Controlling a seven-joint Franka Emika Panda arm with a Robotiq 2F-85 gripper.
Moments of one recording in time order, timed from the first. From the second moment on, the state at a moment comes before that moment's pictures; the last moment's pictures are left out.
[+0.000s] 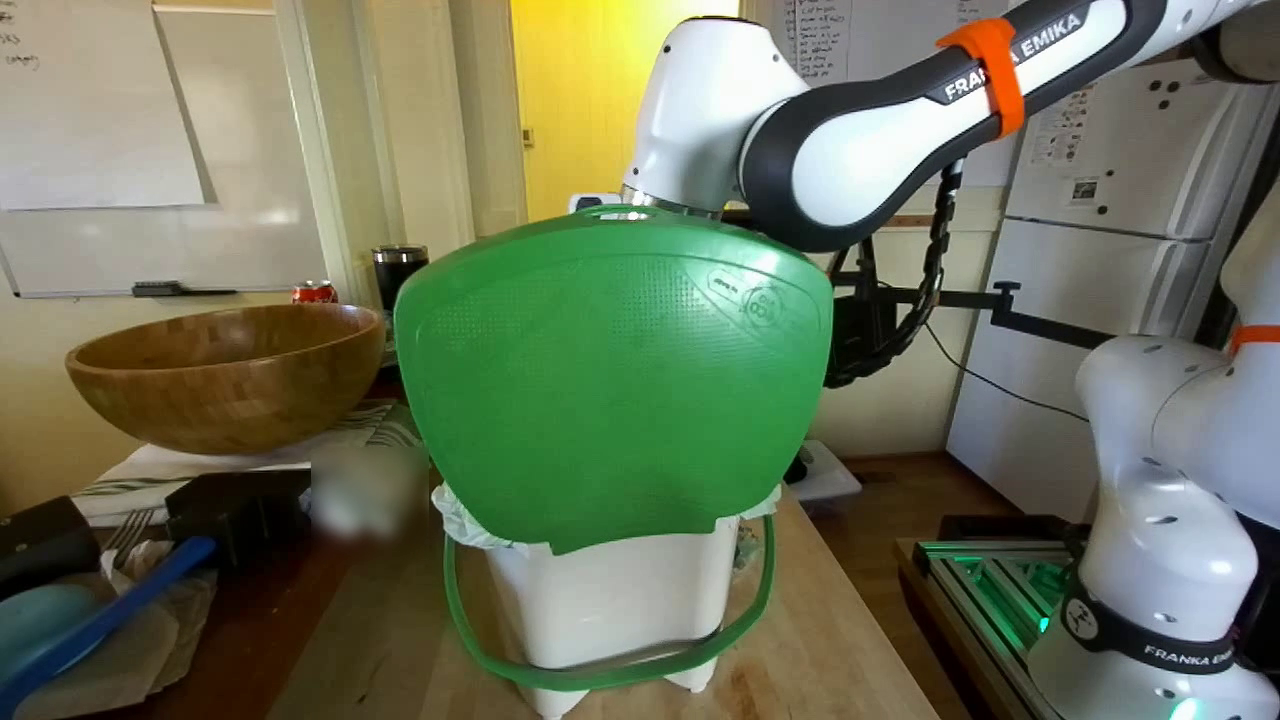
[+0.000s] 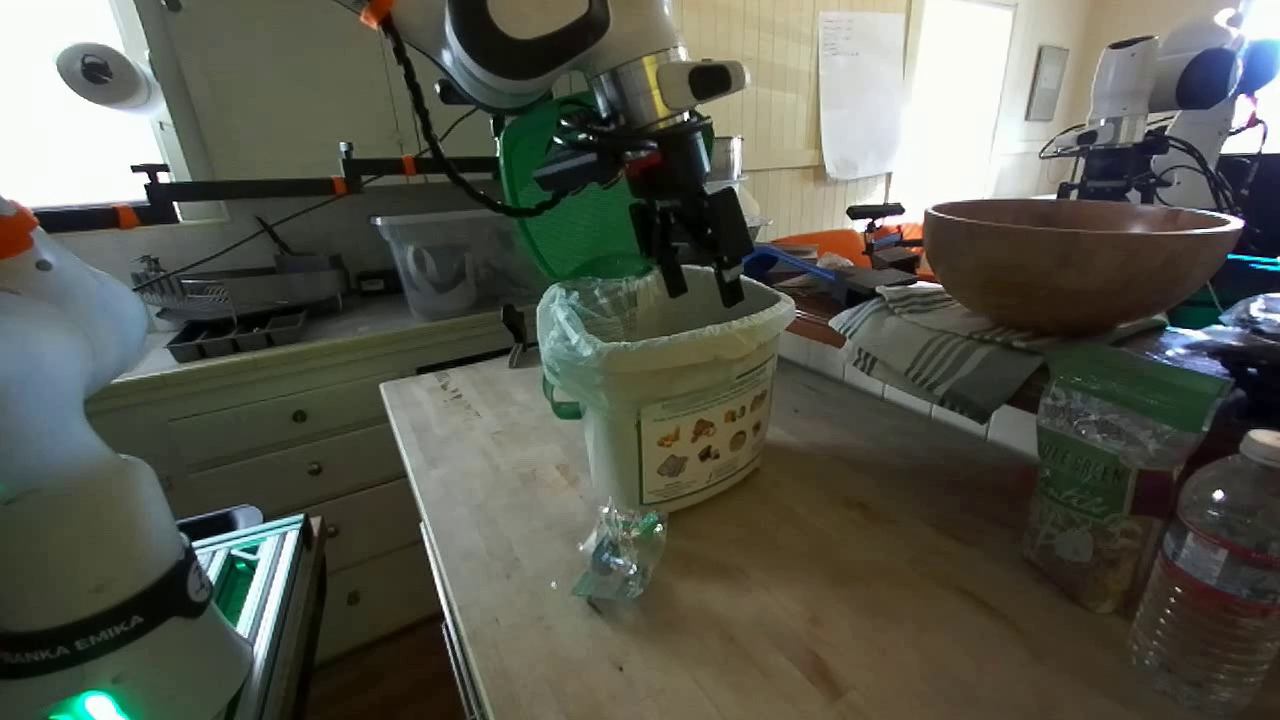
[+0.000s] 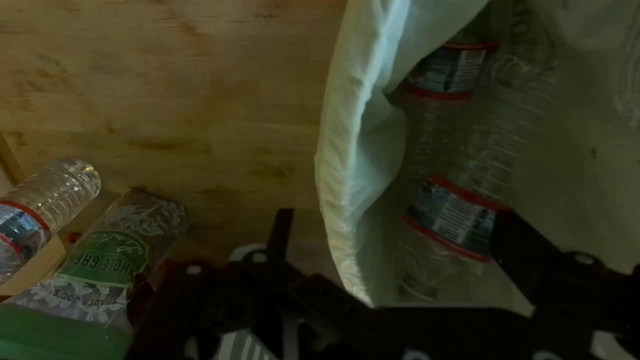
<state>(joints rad) -0.05 -0.25 -0.05 -2.31 -0.10 2.35 -0.20</state>
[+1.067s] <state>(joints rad) -0.01 -0.20 -0.06 -2.34 0.19 2.51 -0.08</state>
